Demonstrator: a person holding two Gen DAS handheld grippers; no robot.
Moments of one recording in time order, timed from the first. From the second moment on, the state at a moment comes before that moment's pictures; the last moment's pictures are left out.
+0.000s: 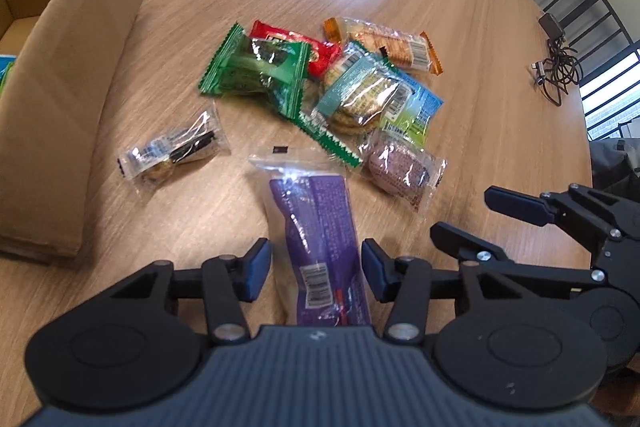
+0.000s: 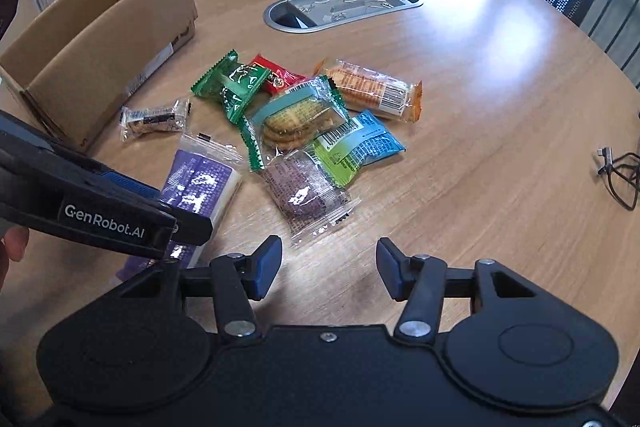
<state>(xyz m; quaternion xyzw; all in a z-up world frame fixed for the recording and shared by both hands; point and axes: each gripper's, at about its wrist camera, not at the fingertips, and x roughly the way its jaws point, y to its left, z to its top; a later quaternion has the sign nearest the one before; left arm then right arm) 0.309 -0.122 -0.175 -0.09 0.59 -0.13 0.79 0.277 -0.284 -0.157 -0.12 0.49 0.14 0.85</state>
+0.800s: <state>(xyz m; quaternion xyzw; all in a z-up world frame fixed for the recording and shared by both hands) 0.306 -0.097 -0.159 -0.08 0.57 -0.12 0.81 0.308 -0.259 -0.178 -0.17 0.47 0.18 0.84</state>
